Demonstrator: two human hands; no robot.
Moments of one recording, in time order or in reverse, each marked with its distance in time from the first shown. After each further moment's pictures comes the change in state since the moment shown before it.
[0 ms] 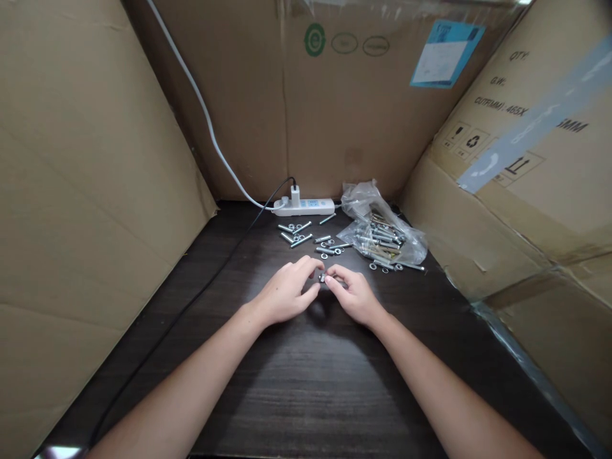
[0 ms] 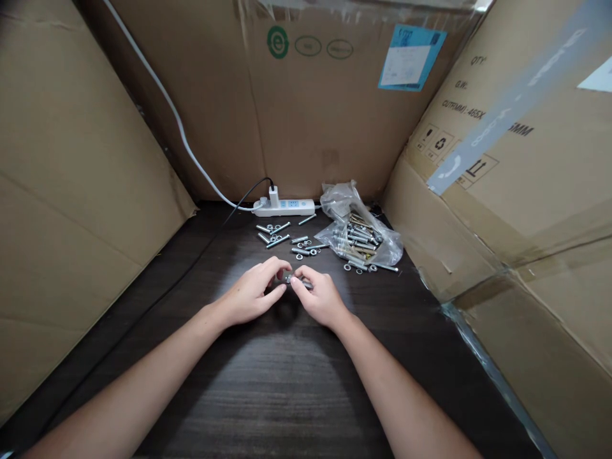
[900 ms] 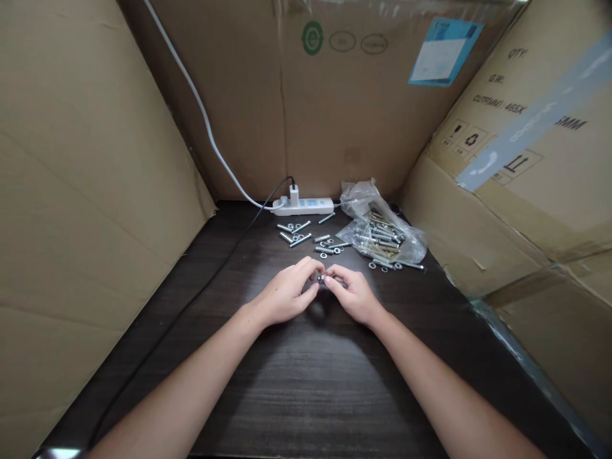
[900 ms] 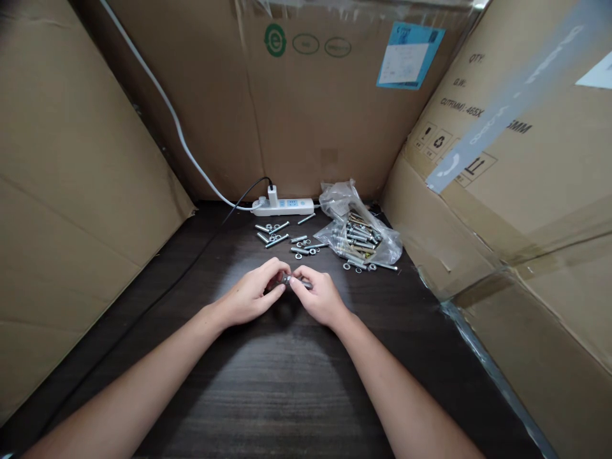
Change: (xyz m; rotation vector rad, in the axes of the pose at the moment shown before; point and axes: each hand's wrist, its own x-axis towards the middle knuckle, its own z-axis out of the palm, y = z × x) left_hand -0.001 0.001 0.000 -0.089 -0.007 -0.003; right_hand 0.001 0.001 0.000 0.039 -0.011 0.014
